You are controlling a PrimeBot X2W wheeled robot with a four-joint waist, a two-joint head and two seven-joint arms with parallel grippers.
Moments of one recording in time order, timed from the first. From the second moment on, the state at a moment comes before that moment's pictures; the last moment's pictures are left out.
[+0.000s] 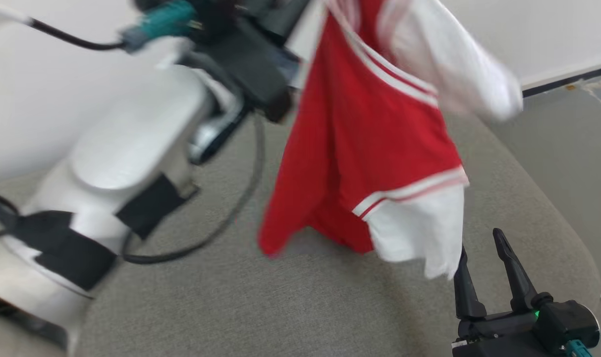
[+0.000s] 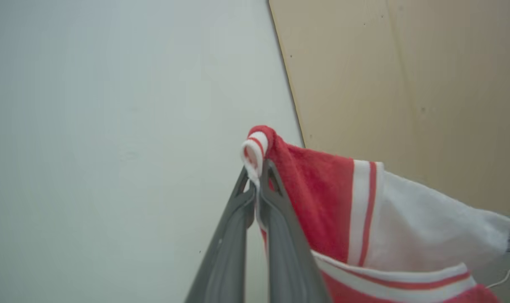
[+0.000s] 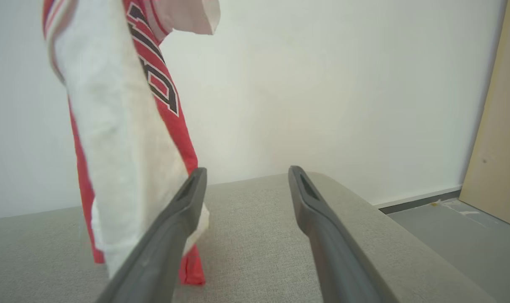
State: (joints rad) left arm -1.30 0.25 -0.91 0.51 -0.81 -0.13 -0.26; right arm 0.01 -0.05 0.04 0.00 0.13 0.13 -0.26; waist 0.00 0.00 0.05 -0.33
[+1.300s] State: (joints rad) left arm -0.59 0.53 -0.41 0.38 -0.53 0.11 -0.26; right arm -0.02 -0.05 0.04 0.02 0.13 0.13 -0.26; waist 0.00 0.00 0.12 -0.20
